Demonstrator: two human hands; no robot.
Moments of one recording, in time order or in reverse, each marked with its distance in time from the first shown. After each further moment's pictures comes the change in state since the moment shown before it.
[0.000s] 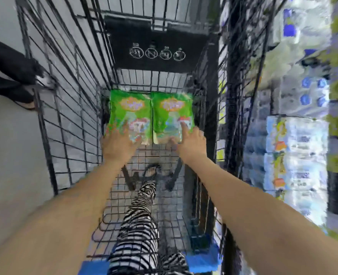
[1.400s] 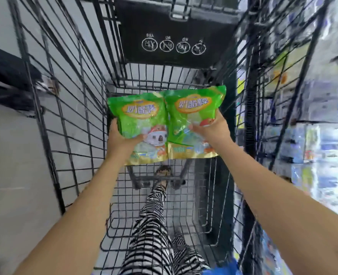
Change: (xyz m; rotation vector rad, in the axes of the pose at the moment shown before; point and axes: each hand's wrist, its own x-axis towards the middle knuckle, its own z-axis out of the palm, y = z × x) left_hand 0.076 -0.042 -0.011 -1.083 -0.012 -0.267; right_hand 0.086 -0.012 -0.028 0.849 0.152 0.249
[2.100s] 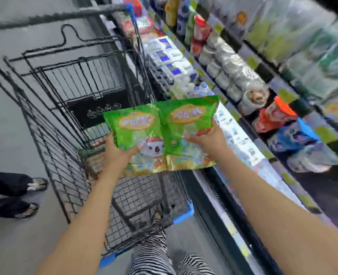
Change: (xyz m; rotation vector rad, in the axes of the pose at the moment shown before) left_hand -0.258 0.098 0.011 0.121 -0.238 0.562; right_hand -0.286 0.087 -0.190 0.423 0.464 -0.194
